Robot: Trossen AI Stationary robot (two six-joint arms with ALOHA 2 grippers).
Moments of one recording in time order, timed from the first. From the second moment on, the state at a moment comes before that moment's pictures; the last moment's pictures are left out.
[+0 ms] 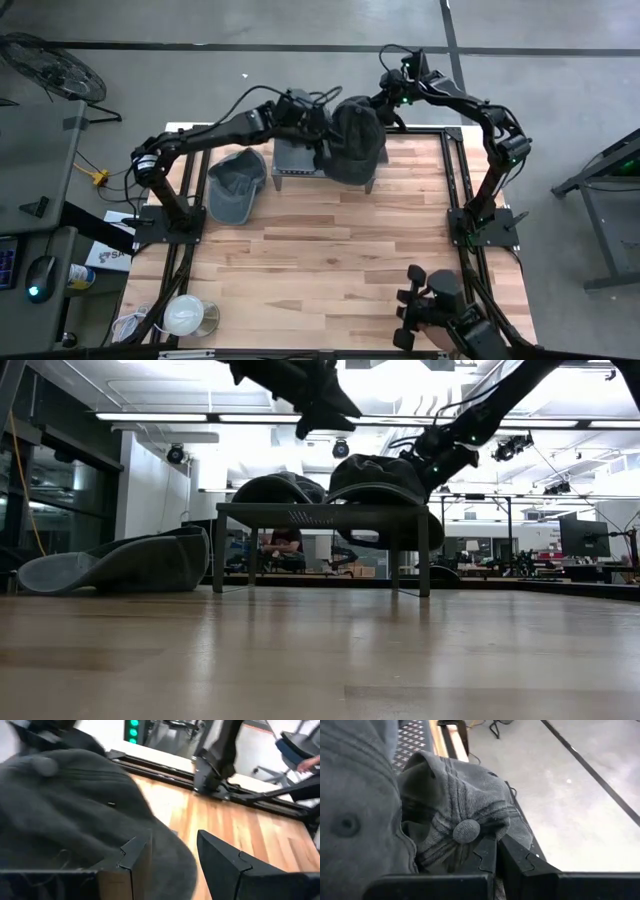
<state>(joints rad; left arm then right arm) 0.39 1.67 1.57 -0.34 0.27 -0.07 -1.08 1.79 1.38 -0.33 -0.62 -0.50</state>
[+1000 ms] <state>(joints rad) 0.31 1.83 1.57 -0.45 0.01 -0.08 -1.05 1.70 1.41 -0.33 -0.46 -0.41</state>
